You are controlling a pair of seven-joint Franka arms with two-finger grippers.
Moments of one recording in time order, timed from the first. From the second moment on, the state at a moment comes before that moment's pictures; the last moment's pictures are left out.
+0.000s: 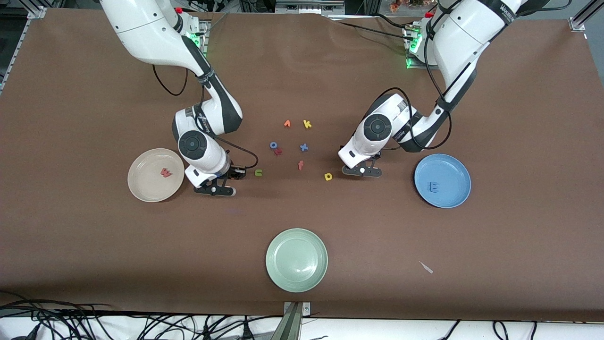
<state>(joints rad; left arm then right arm) -0.09 0.64 -0.49 -1.96 0.29 2.38 -0.67 0.46 0.62 -0.01 -1.83 0.09 2.41 0.45</state>
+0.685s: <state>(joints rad) -0.02 0.56 -0.48 -1.86 0.30 2.17 -0.48 0.42 0.55 -0.20 -1.76 0.09 2.07 0.19</state>
